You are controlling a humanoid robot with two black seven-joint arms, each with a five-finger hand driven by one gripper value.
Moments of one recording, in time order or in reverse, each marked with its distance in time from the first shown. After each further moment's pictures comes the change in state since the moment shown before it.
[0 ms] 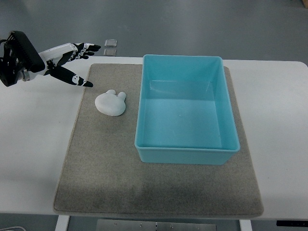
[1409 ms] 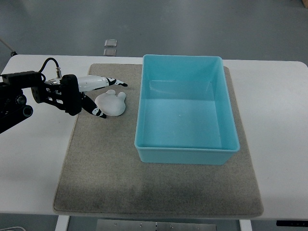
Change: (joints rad) left arm -0.001 -0.113 0.078 -0.050 0.482 0.109 0.006; right arm 0.000 0.000 0.000 0.000 0.000 0.000 0.000
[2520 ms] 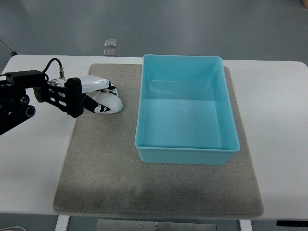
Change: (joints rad) left arm -0.022 -0.019 0.009 0.027 0.085 0.003 0.007; right arm 0.000 0.000 0.000 0.000 0.000 0.000 0.000
